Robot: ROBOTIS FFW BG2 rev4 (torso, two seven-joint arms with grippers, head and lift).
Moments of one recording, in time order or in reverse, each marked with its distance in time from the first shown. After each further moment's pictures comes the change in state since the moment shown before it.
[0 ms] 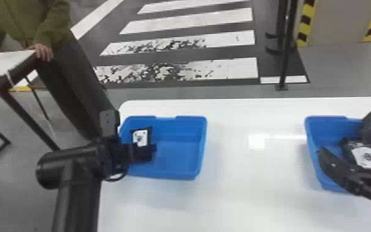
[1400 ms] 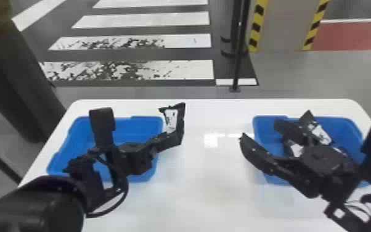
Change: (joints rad) left arm 0.319 -0.008 -0.265 -0.451 0.404 -0.244 -0.101; right arm -0.092 -0.004 0.073 0.069 -0.128 -0.002 0.002
